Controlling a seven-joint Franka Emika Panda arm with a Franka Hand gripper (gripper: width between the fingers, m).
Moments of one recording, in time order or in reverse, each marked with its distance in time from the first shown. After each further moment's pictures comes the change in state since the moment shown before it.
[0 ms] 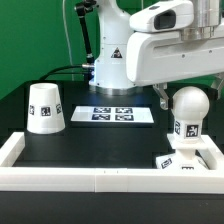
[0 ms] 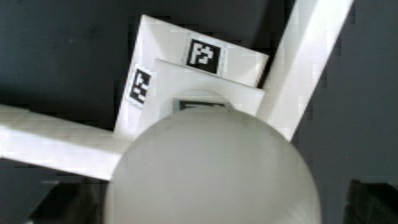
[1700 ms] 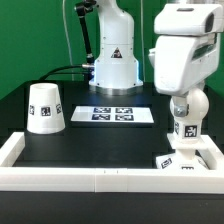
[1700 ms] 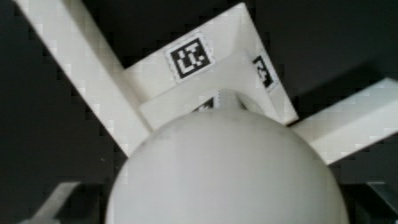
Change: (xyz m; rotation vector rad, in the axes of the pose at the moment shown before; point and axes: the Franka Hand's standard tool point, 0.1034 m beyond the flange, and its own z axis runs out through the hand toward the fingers) arm 0.004 0.007 0.007 -0.068 -0.045 -0.534
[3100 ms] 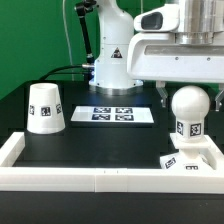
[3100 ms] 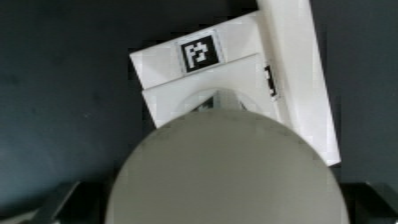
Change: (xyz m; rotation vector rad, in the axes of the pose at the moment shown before) arm 0.002 -0.003 -0.001 0.031 0.003 1.303
